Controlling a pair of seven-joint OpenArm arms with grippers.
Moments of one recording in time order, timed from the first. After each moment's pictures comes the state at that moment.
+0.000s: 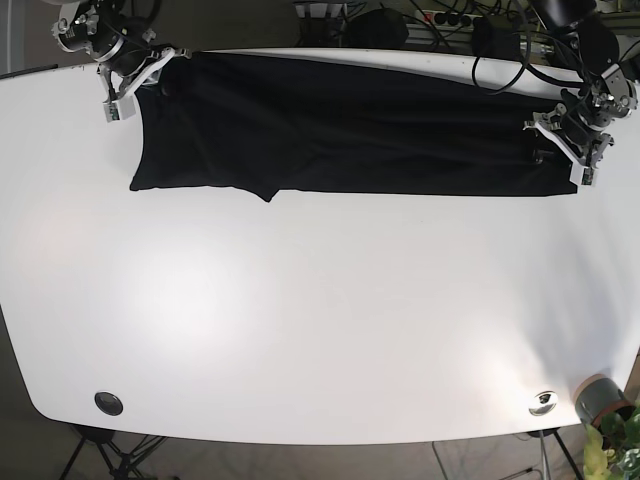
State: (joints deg) left arm 11.7 -17.3 -37.5 79.1 -15.5 -40.6 38.3; right arm -32.1 5.2 33.7 108.4 40.4 33.0 -60.6
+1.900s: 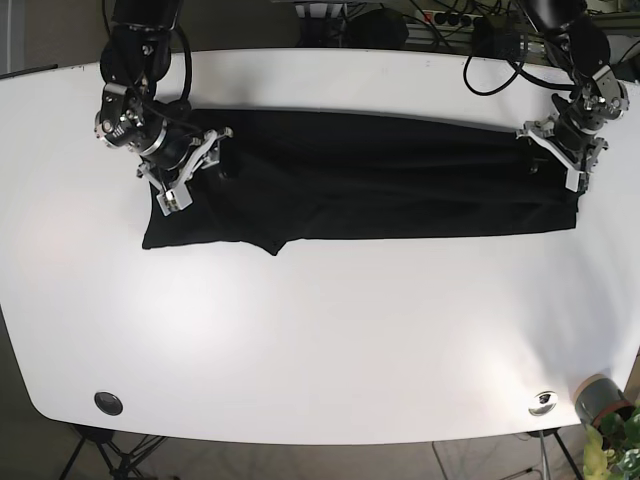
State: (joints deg) left arm 10.7 -14.8 -36.1 79.2 -14.6 -39.9 36.1; right arm -6.8 6.8 16.0 89.1 18.2 35.0 -46.5
